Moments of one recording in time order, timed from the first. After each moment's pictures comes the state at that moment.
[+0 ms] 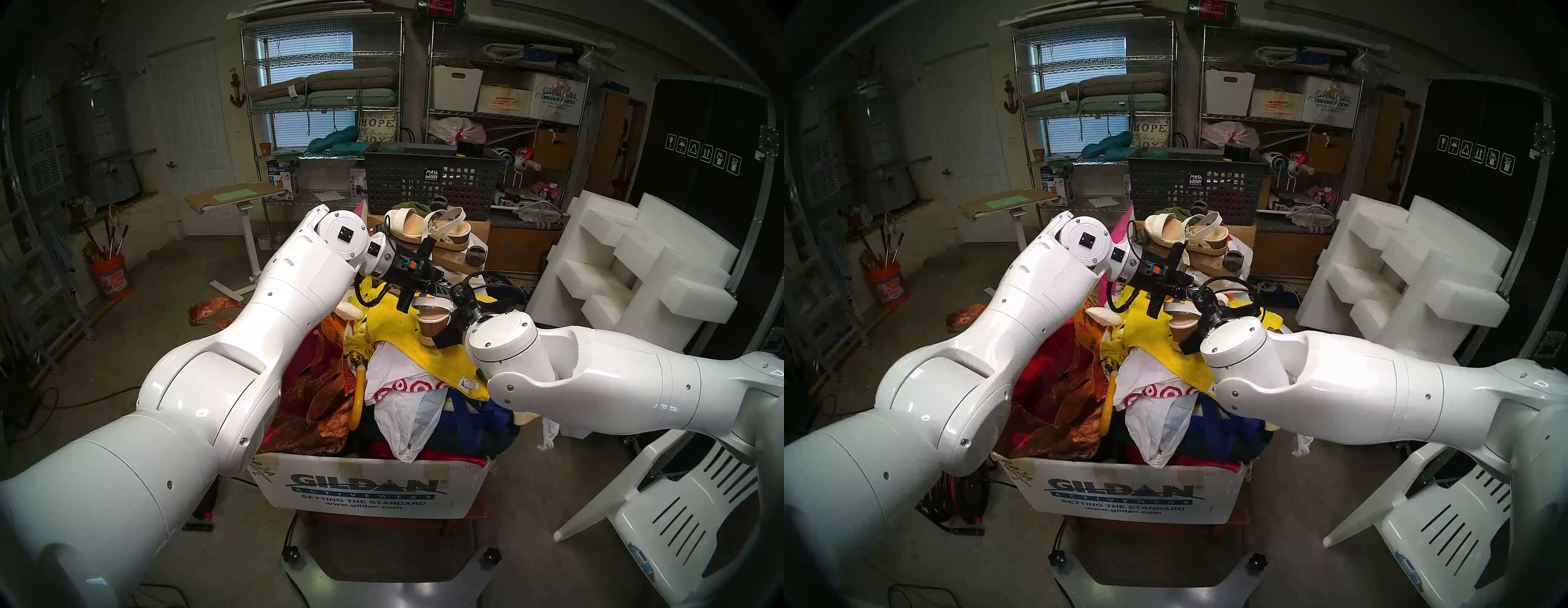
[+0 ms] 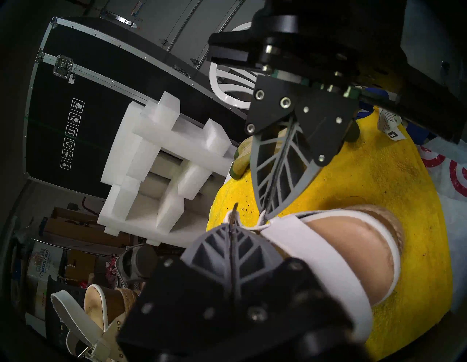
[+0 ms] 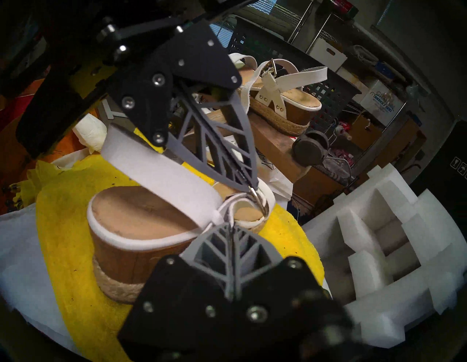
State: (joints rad) left arm 0.53 -1.52 -1.15 -0.85 0.45 -0.59 -1.24; right arm -0.42 -0.75 0.06 -1.93 1.26 0.48 -1.04
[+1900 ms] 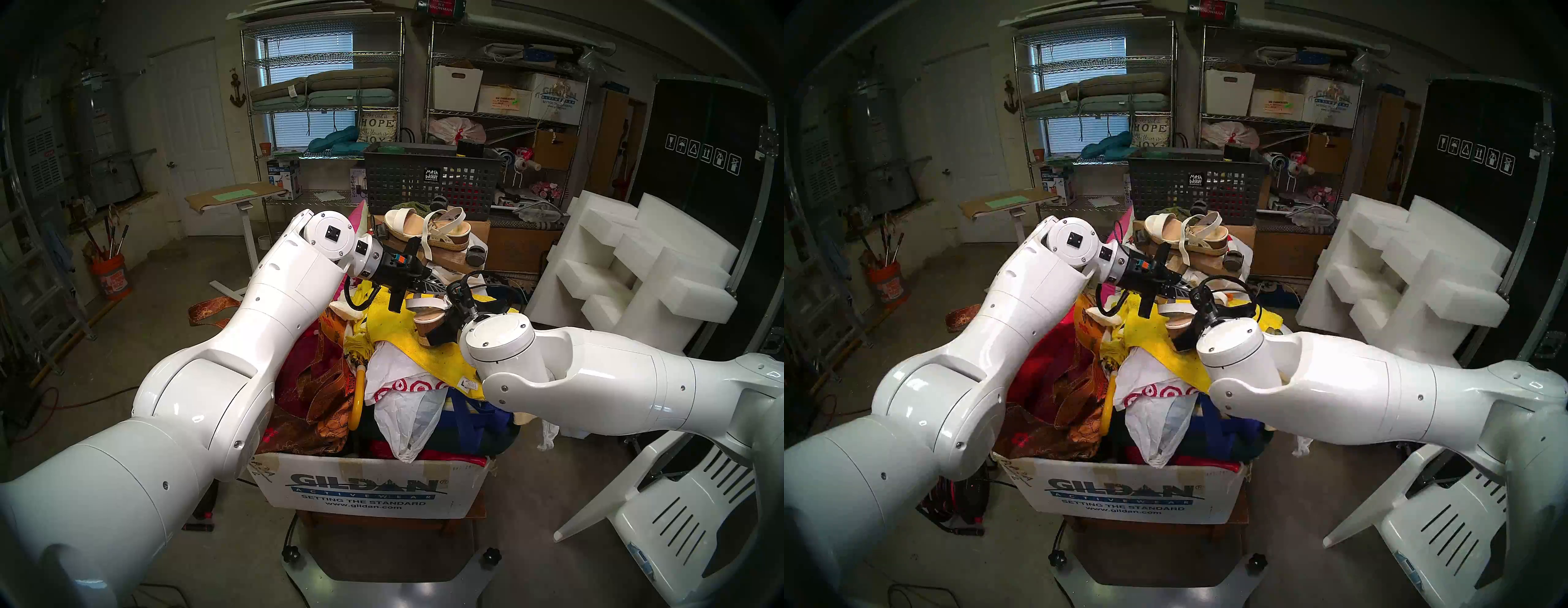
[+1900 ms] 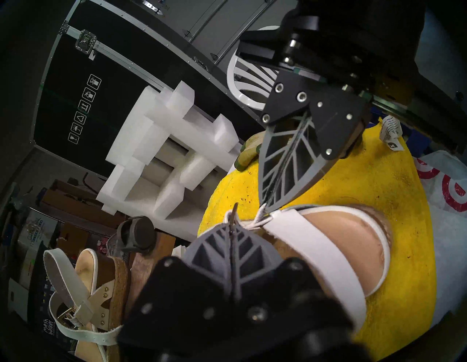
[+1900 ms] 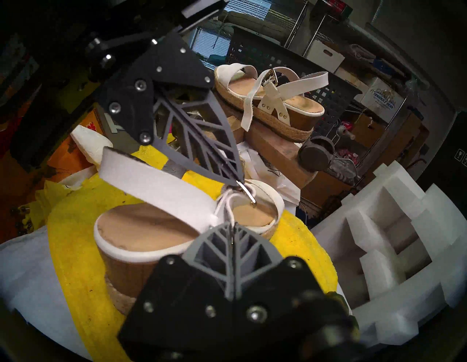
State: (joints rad) left arm 0.56 -1.51 -1.21 -0.86 0.41 -0.48 -1.28; right arm -0.43 -0.76 0.07 -1.93 1.26 0.43 -1.00
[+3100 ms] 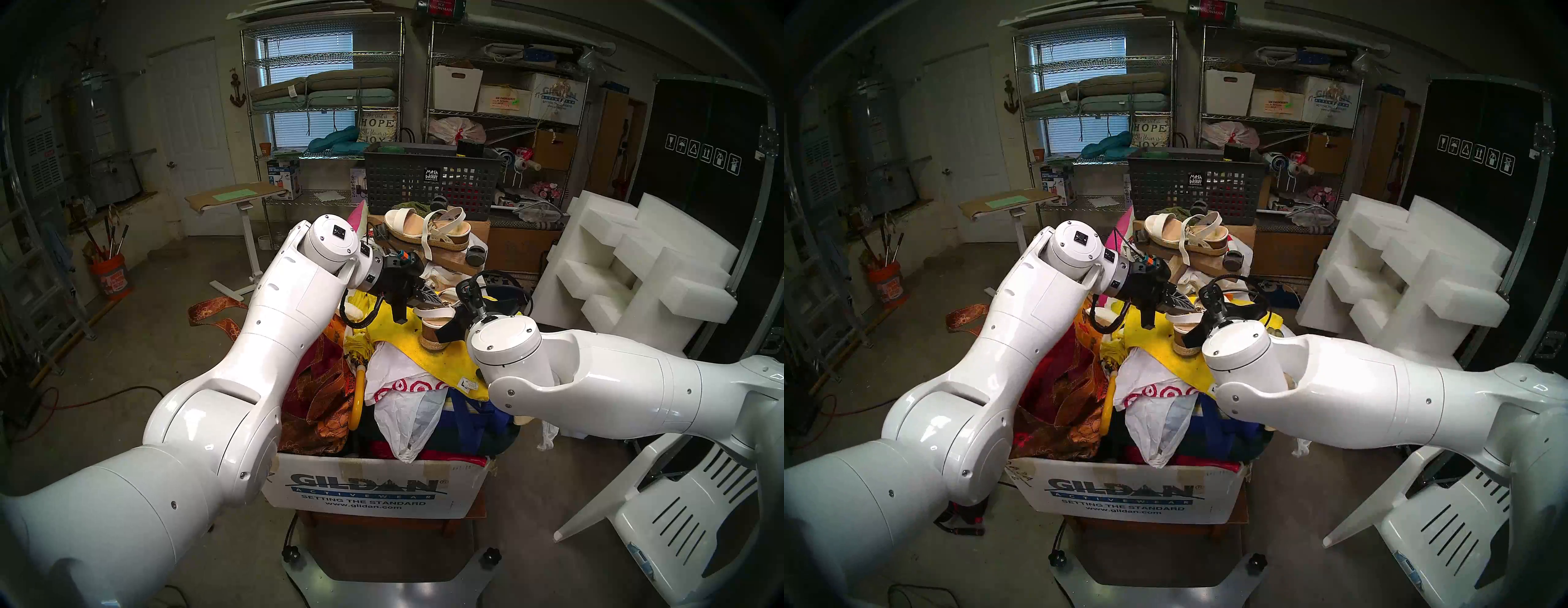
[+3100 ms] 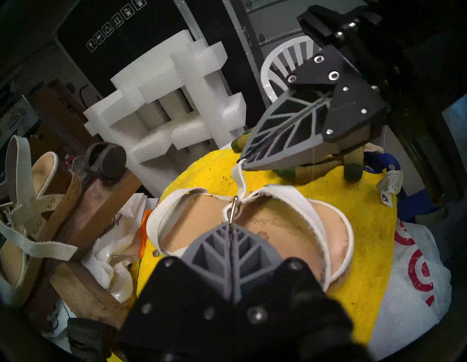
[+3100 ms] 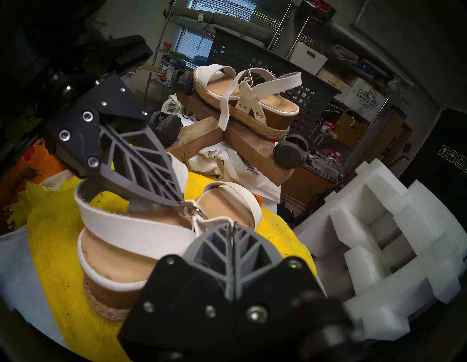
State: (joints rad) left arm 0.68 -1.55 -1.32 -1.03 0.48 0.07 -1.33; right arm -0.44 -0.74 0.07 -1.96 1.25 0.42 -1.08
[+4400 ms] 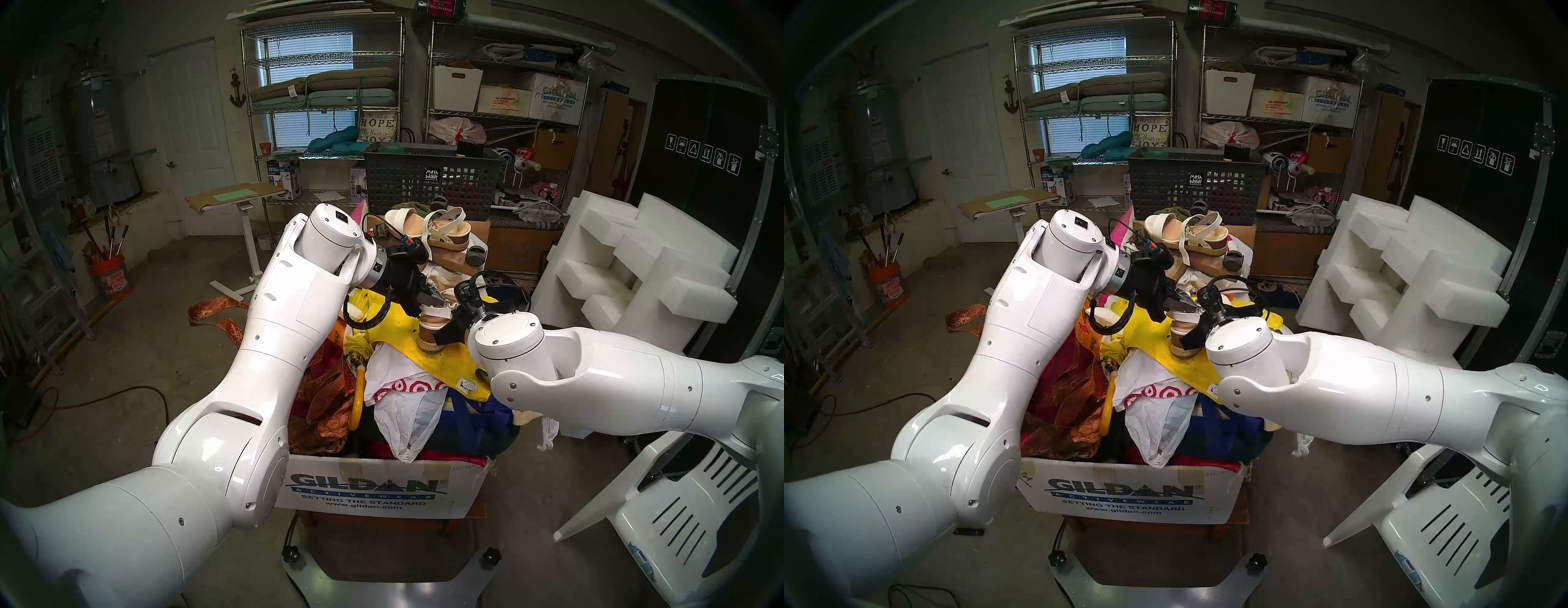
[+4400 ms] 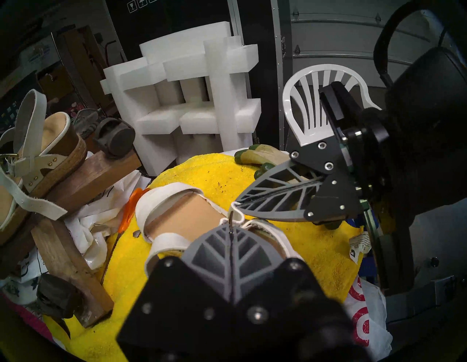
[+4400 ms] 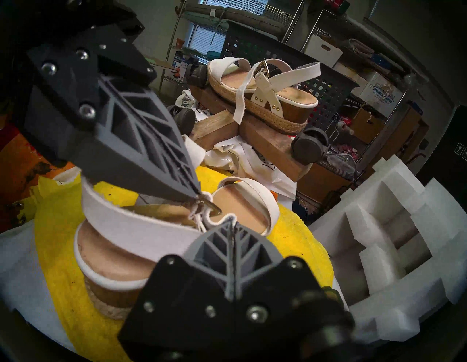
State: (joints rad) left arm 0.76 -1.57 -1.35 -1.22 0.52 0.45 -1.37; right arm -0.44 -0.72 0.09 -1.95 1.27 0.42 -0.97
